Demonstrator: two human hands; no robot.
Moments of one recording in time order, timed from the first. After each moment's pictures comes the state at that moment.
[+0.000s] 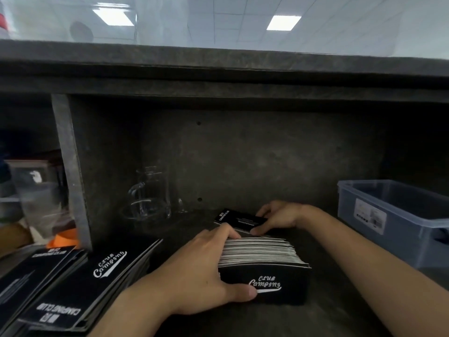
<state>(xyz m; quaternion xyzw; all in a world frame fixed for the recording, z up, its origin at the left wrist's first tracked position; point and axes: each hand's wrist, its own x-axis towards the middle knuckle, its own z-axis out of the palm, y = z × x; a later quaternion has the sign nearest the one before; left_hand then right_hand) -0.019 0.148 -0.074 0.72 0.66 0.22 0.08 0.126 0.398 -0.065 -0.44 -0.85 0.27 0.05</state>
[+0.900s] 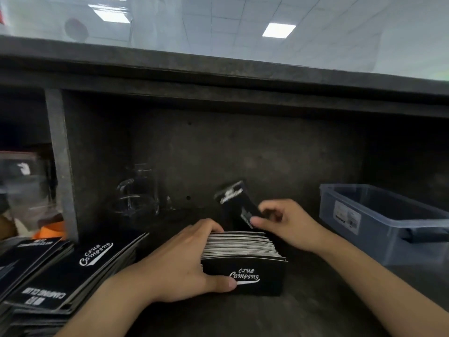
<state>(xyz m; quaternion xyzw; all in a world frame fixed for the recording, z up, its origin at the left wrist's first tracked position) -0.019 0.146 -0.074 0.72 0.66 0.22 0.08 0.188 0.325 -0.065 -0.20 -0.90 0.23 0.32</state>
